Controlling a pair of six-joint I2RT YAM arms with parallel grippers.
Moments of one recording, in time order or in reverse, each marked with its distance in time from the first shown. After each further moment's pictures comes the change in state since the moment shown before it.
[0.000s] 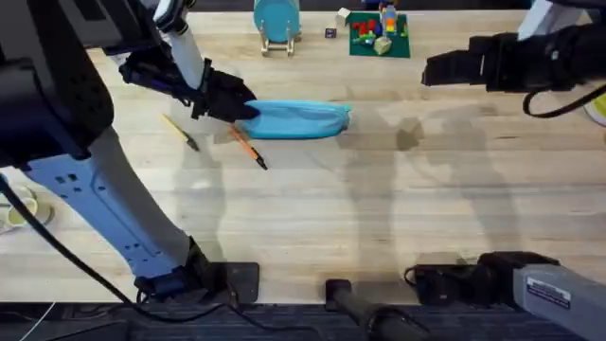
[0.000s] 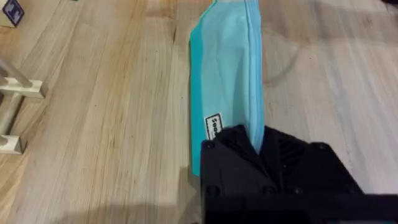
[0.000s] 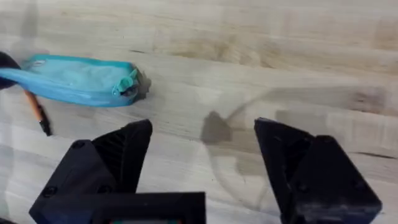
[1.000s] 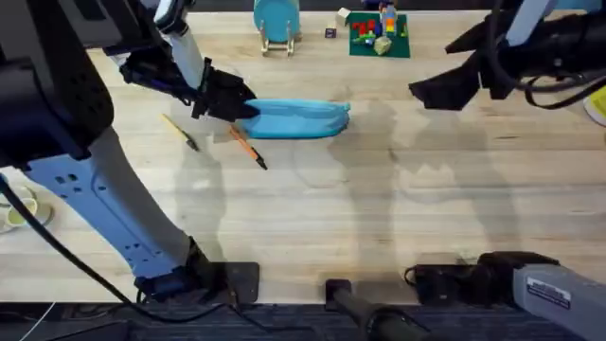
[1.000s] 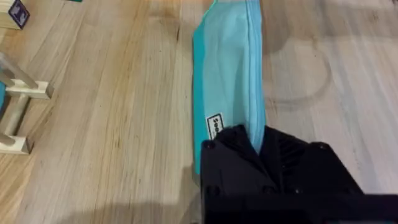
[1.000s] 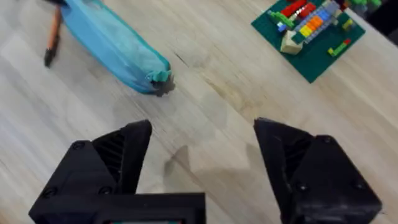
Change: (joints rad) left arm 0.000 0.000 0.000 0.023 0.000 0.000; right arm 0.001 0.001 0.001 0.073 -0.246 -0.608
